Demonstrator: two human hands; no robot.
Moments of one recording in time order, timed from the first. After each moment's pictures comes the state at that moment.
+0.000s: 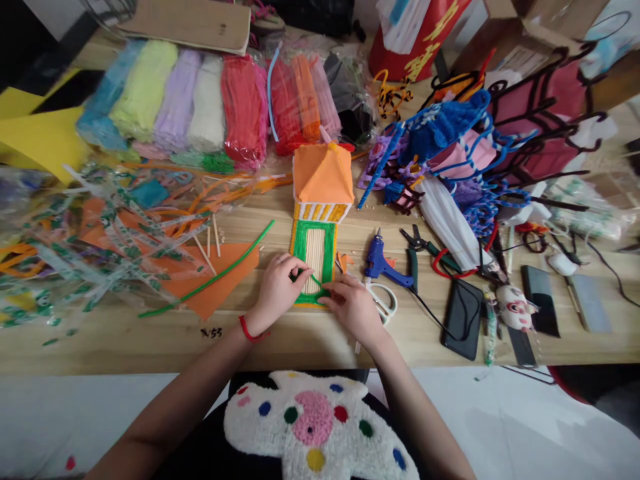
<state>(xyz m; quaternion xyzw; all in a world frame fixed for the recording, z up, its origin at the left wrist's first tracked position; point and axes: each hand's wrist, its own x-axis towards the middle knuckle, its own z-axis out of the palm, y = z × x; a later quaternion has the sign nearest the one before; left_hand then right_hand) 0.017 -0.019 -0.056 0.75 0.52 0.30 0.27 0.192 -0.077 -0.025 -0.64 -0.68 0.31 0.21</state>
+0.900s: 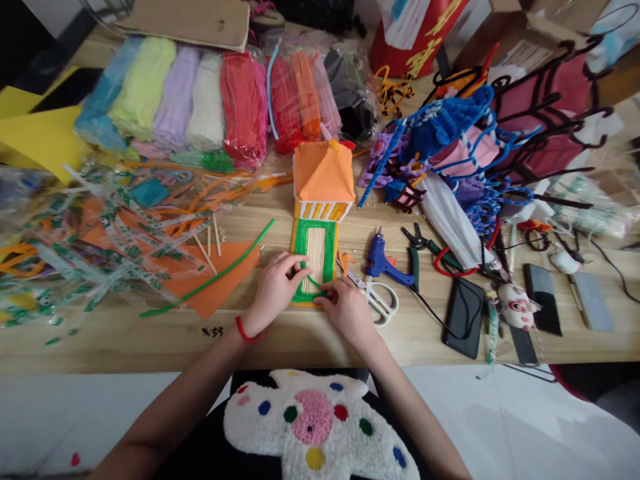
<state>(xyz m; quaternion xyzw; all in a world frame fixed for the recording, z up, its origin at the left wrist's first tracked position) 0.010 -0.020 -0.056 0.74 0.51 0.31 0.31 0.171 -0.081 -0.027 -0.69 -0.63 0.30 0.18</state>
